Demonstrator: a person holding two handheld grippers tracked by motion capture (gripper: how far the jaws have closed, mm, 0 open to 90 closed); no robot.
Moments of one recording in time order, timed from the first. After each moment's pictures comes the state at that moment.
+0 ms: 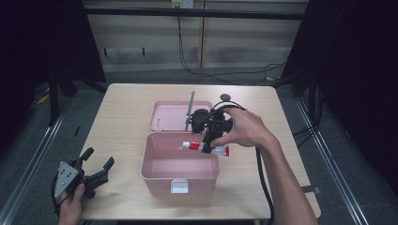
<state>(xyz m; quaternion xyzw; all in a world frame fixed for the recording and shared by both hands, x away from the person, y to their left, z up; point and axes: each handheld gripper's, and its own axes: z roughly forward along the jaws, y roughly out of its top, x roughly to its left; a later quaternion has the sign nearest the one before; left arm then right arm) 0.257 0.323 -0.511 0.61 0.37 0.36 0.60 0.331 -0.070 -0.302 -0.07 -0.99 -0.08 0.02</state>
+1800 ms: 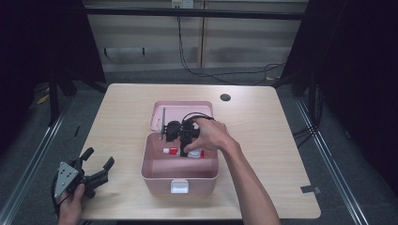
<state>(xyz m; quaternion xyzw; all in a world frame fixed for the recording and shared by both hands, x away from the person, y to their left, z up) 0.257 0.323 -0.511 0.61 0.37 0.36 0.61 0.372 -0.004 -0.392 -0.05 -1.00 -0.06 0.02</state>
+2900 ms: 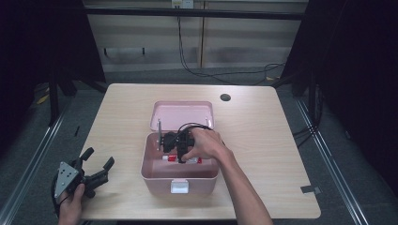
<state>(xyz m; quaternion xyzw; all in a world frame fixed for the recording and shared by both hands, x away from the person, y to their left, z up) 0.257 0.323 -0.511 0.61 0.37 0.36 0.60 0.364 0.011 -0.432 -0.04 -1.00 -0.03 0.00</state>
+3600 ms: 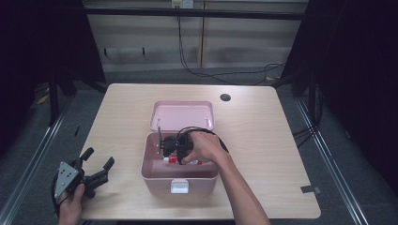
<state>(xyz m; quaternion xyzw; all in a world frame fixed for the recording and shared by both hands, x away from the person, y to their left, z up) 0.257 0.323 -0.511 0.61 0.37 0.36 0.60 0.361 0.013 -0.448 -0.05 -1.00 -0.02 -0.03</state>
